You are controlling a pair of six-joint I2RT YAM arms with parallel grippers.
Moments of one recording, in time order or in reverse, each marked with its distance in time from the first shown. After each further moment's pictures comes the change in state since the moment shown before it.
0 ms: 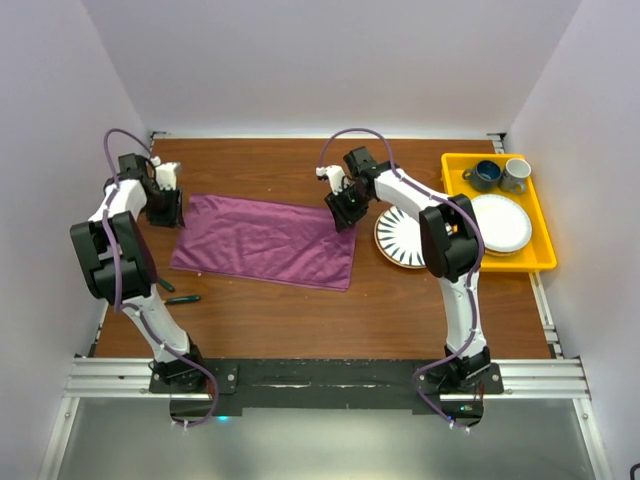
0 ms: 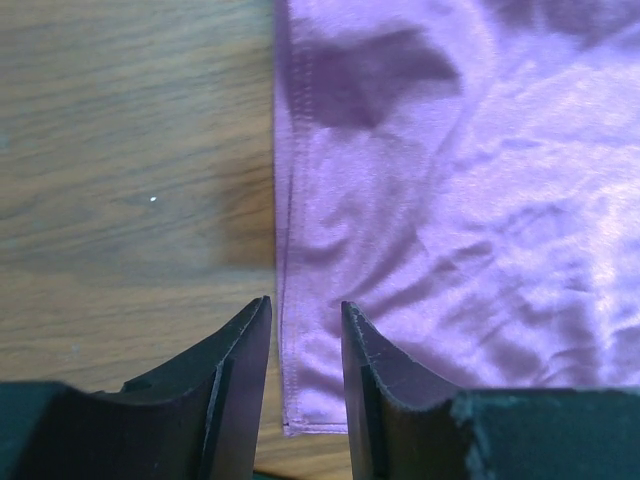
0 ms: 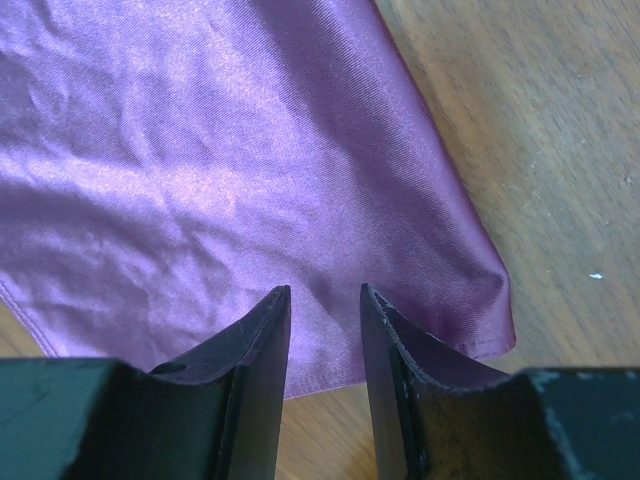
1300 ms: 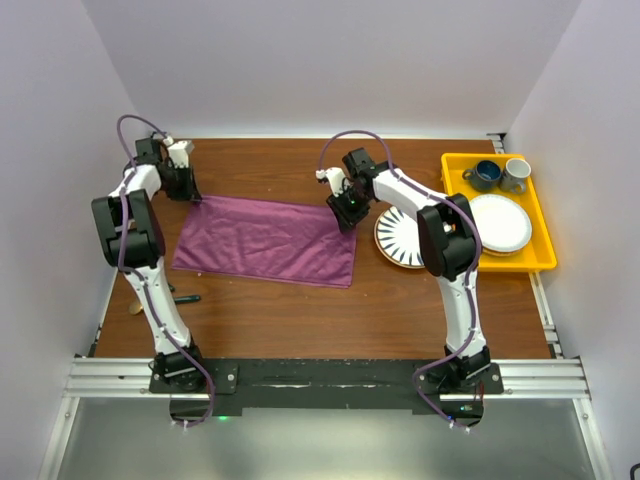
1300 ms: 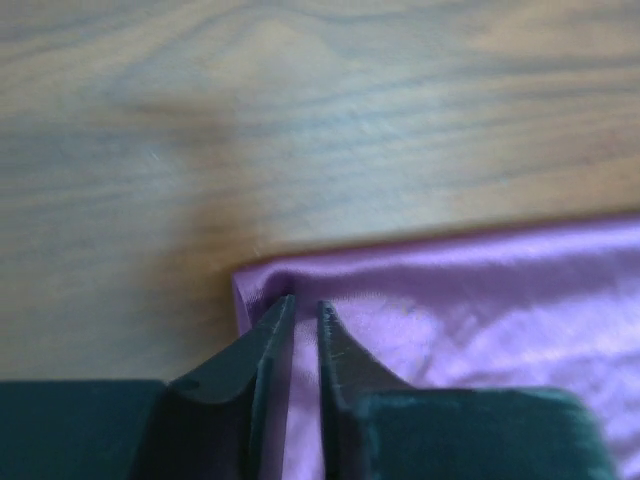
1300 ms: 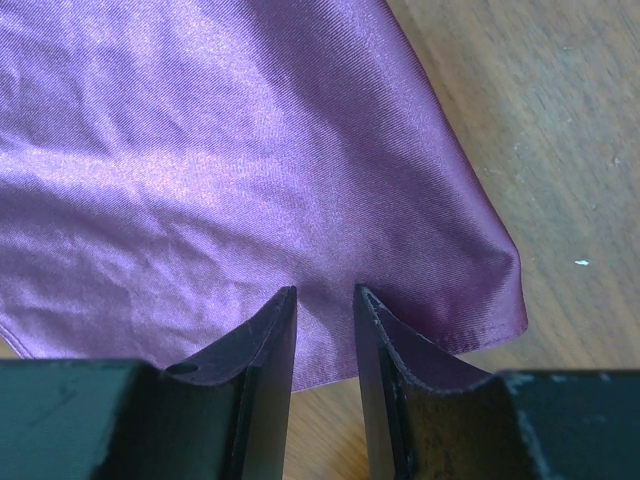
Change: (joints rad) left arm -0.058 0.322 0.296 0.162 0.171 -0.114; right arm 0.000 0.021 0.016 -0.030 0.061 -0.018
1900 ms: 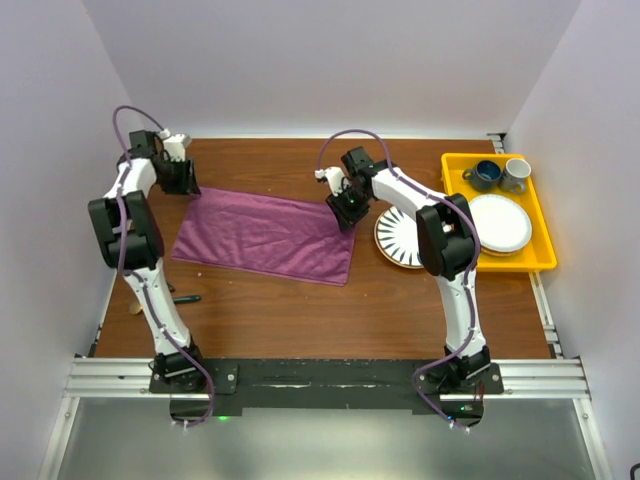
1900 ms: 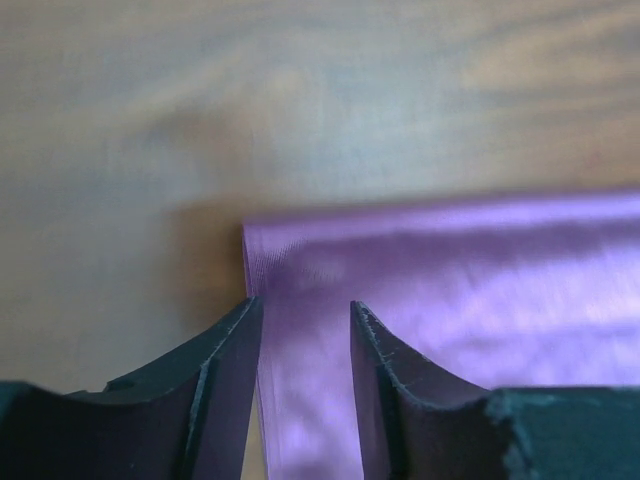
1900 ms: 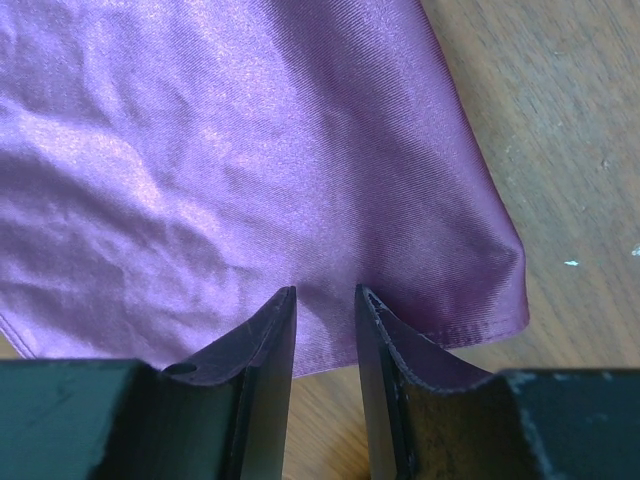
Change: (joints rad) left arm 0.005 0.019 0.107 -0.085 0.000 0.042; right arm 0.006 0.012 0.031 -0.027 0.013 -0.009
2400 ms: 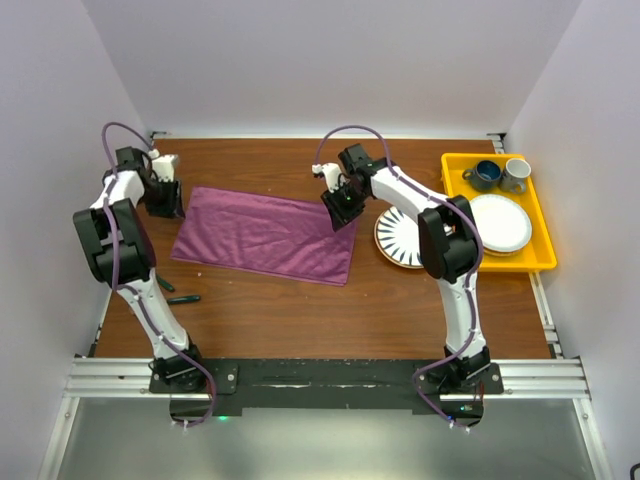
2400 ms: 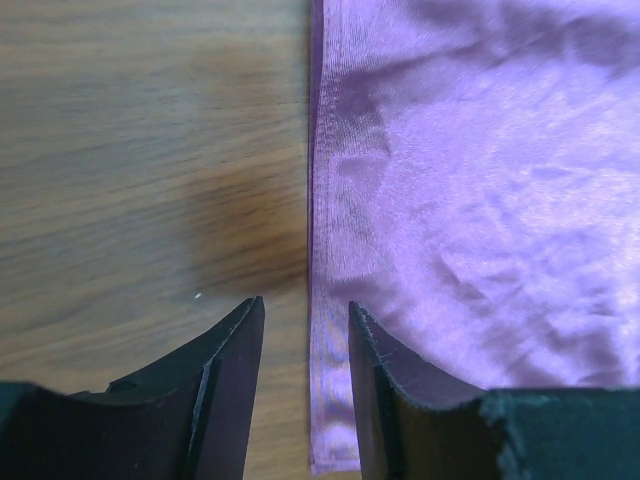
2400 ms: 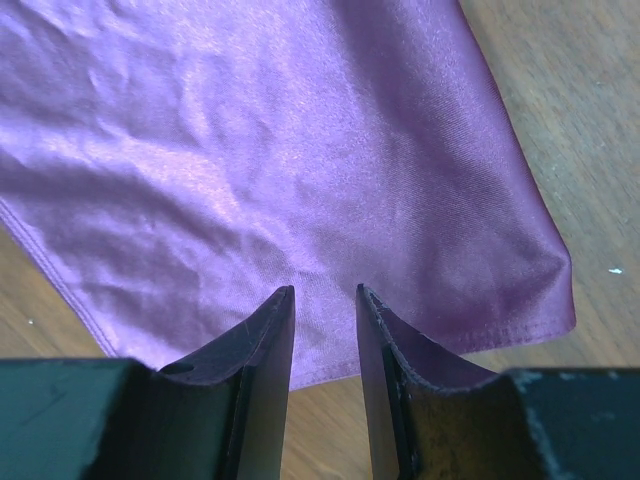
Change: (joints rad) left arm 0.074 -0.175 -0.231 -0.079 -0.111 0.096; right arm 0.018 -0.030 0.008 0.000 -0.059 0.078
